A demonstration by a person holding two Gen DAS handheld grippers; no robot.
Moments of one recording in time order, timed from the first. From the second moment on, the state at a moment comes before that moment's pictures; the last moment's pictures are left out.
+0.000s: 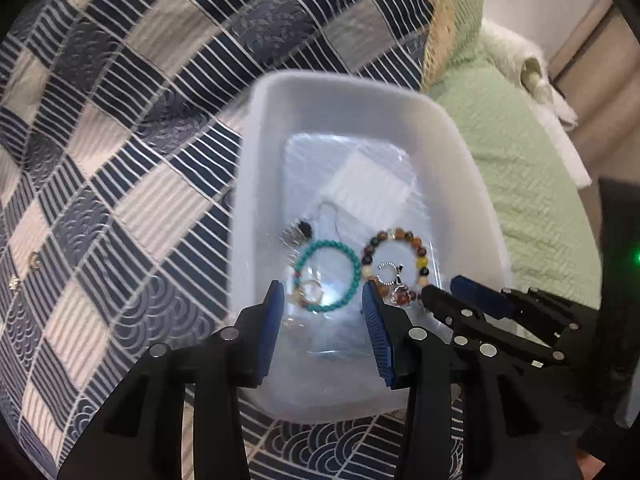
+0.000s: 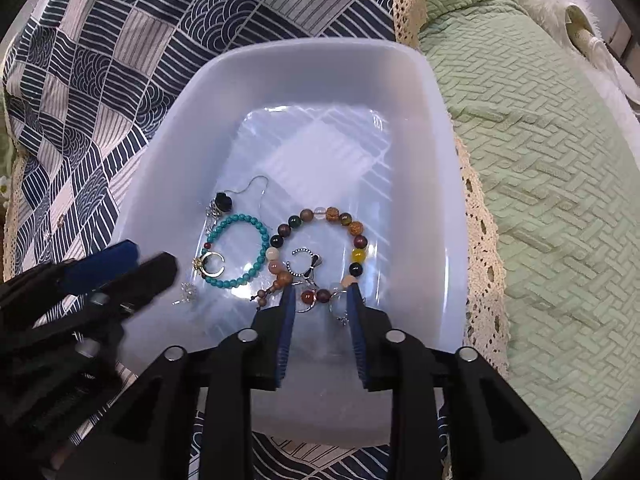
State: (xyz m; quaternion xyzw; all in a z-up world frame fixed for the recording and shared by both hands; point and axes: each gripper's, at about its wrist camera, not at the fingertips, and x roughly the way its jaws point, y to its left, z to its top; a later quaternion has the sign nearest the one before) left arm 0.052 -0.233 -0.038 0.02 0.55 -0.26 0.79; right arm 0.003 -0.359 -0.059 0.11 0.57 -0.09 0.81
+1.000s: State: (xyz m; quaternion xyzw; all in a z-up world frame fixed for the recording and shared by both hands) left arm 0.137 0.061 -0.057 -0.03 0.57 -0.03 0.82; right arm 0.096 -0.160 -0.023 0.09 0.56 0.04 0.82
